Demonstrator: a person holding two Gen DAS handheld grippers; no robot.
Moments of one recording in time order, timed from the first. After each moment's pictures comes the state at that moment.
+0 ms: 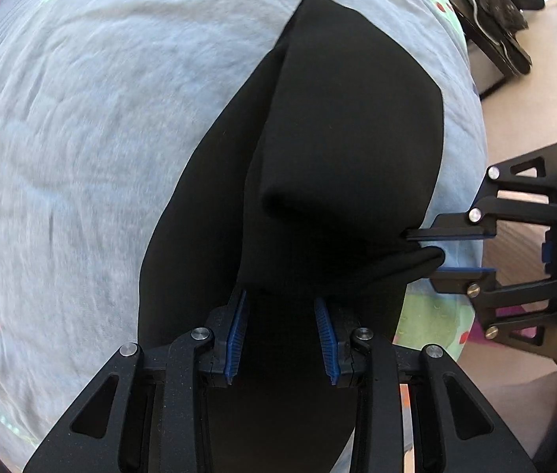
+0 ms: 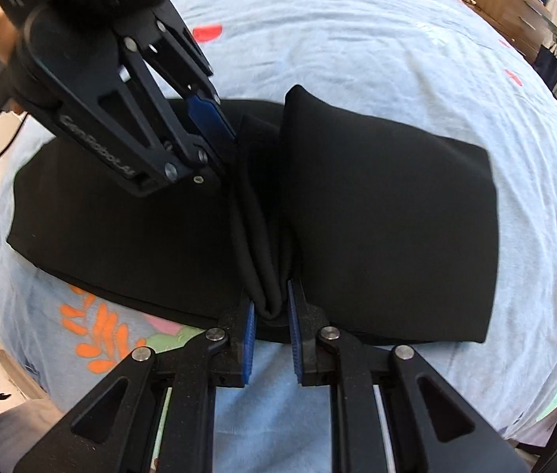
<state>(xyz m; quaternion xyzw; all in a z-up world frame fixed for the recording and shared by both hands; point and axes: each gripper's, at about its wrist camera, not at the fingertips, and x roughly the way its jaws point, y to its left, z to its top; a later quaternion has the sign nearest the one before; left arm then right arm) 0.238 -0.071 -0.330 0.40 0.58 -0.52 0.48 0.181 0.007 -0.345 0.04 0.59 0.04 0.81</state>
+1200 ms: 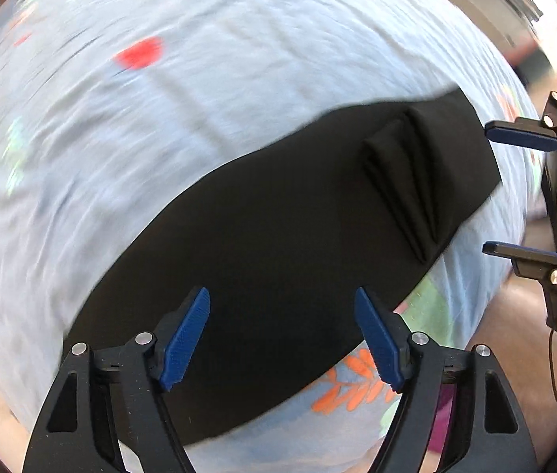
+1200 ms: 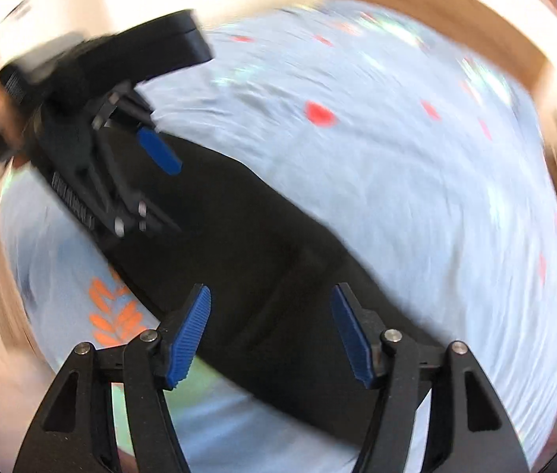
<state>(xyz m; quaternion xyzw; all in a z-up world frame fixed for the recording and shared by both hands) 0.222 0.106 -0.271 0.16 0.64 -0.30 0.69 0.207 0.044 -0.264 -0.22 0.45 0.27 0.82</state>
